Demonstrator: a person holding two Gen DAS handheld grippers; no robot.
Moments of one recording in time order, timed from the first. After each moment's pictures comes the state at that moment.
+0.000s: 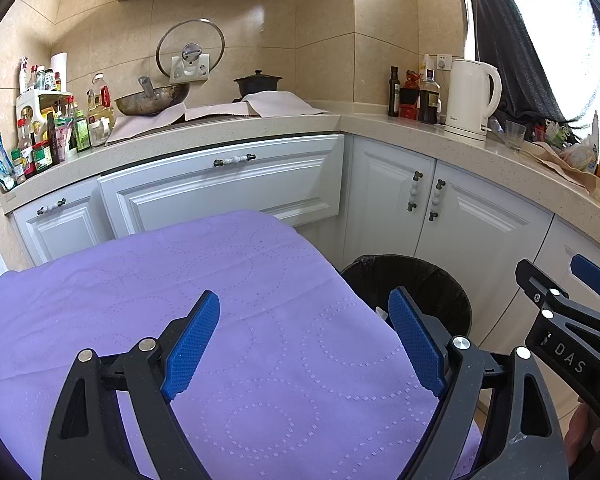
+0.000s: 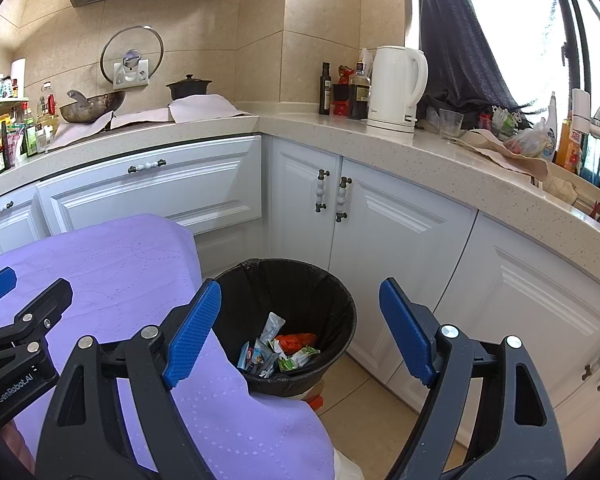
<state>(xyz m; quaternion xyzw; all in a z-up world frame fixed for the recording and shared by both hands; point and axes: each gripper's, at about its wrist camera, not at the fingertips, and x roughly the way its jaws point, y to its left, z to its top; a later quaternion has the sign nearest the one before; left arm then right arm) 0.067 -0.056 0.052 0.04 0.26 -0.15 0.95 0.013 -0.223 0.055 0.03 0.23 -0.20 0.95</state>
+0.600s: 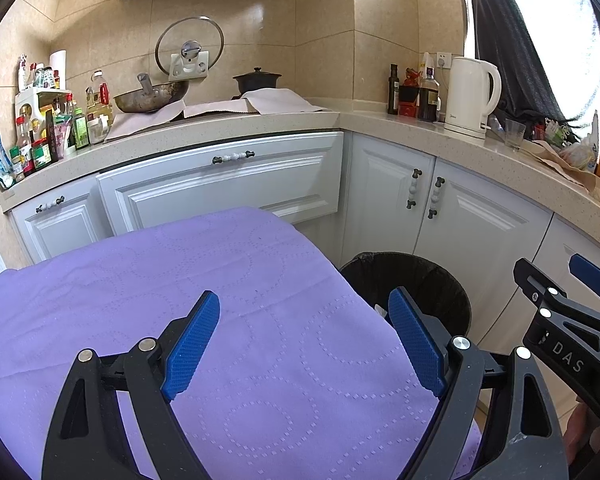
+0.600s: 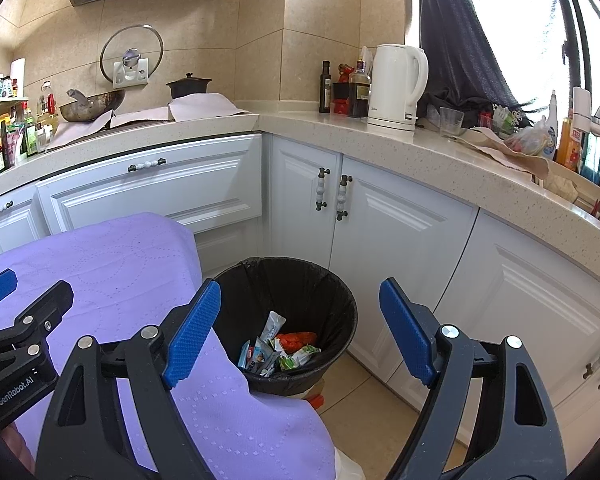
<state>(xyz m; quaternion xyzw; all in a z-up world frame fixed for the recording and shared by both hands) 0.066 -0.058 0.049 0.04 0.26 -0.16 0.95 0.013 -0.223 0.055 0.02 0.23 -0.20 0.95</state>
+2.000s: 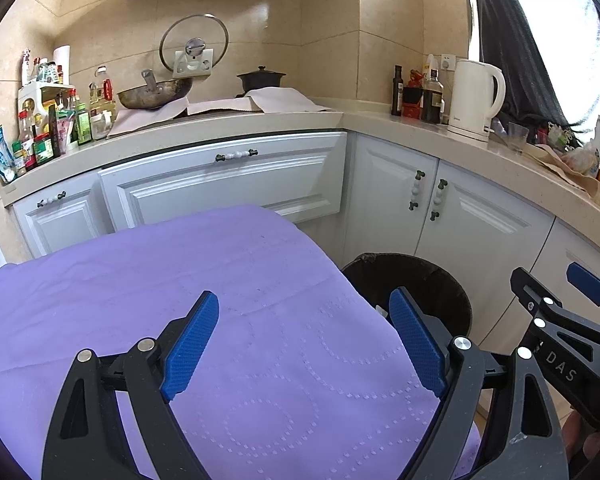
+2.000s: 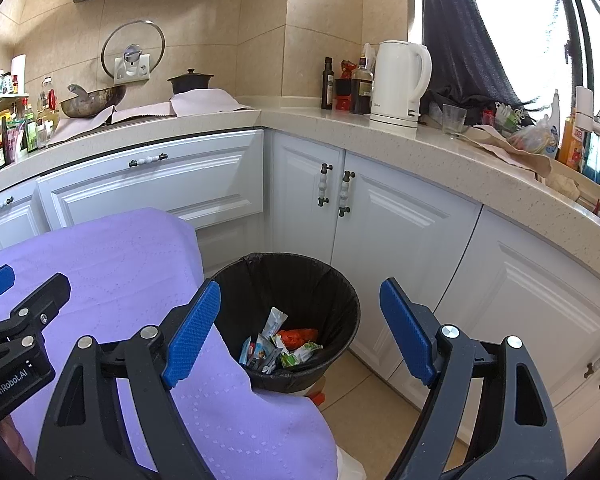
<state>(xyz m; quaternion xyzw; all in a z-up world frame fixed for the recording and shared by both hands) 0.067 -0.057 0.050 0.03 0.27 -0.15 0.95 0.011 -0.222 0.051 0.02 0.24 -0.20 0.95</state>
